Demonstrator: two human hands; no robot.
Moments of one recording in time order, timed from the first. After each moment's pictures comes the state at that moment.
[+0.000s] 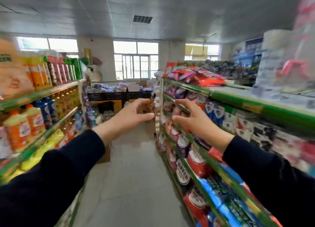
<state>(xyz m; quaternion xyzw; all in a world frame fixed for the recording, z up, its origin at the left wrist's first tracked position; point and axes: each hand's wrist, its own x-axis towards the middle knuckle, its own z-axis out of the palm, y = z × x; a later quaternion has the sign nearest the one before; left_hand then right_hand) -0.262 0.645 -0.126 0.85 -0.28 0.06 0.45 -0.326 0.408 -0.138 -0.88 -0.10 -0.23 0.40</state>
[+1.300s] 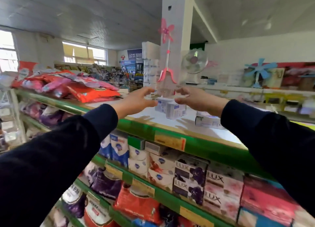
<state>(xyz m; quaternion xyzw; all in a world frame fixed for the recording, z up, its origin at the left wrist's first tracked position) 0.006 0.098 -0.063 0.70 -0.61 -0.05 0.37 -0.196 -0.026 -0.047 -0.91 0.27 -0.26 0.18</state>
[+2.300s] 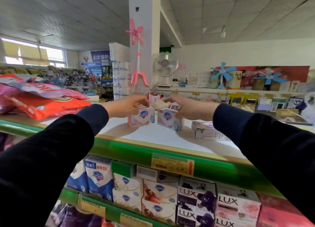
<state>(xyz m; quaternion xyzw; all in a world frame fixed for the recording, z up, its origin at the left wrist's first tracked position) 0.091 -0.020 -0.054 0.63 -0.73 -0.07 0.24 -0.158 -0.082 -0.049 -0.91 0.36 -0.17 0.14</state>
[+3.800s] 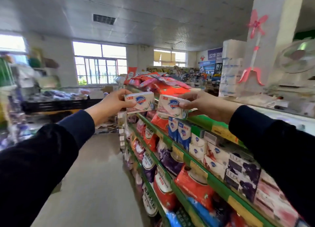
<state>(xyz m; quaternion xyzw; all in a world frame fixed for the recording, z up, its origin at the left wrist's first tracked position) 0.021 0.382 -0.084 0.80 -0.32 0.02 0.51 -0.140 0.101 -0.061 -0.87 0.01 -0.11 0.48</state>
